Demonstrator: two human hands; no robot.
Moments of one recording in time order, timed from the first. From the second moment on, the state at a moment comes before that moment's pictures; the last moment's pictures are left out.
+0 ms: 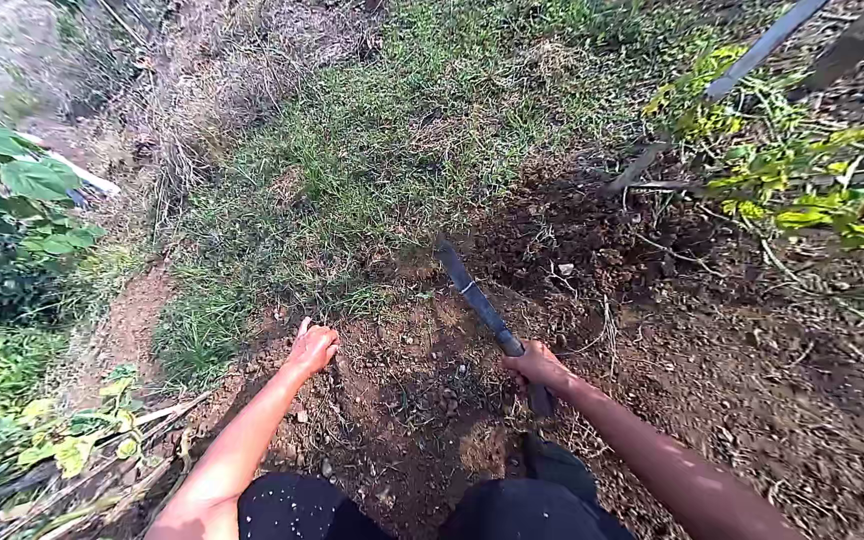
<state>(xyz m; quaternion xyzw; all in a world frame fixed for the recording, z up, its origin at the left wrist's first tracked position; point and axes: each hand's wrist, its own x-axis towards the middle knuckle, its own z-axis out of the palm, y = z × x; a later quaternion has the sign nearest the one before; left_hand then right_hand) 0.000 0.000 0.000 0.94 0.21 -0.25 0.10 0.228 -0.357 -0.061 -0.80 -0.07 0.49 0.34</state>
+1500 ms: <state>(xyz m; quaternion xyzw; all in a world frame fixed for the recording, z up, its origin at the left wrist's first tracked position) -0.019 0.011 0.008 0.93 0.26 -0.25 0.09 0.312 -0.303 -0.068 -0.76 0.10 0.29 0.57</state>
